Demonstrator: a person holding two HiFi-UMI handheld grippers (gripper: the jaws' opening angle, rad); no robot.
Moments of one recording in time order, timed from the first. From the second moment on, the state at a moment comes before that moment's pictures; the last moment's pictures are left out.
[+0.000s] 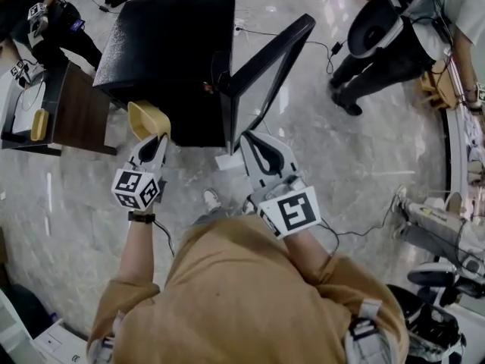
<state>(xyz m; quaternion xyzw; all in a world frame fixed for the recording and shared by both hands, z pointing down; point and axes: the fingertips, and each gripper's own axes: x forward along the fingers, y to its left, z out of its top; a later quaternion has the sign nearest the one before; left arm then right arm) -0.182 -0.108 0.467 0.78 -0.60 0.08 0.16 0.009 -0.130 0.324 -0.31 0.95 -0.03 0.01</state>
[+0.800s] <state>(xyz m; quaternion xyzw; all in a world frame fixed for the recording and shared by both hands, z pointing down) -0.190 -0.084 0.435 0.77 -0.62 0.03 0.14 0.011 -0.131 0.328 -0.30 0.95 -0.01 -0.01</state>
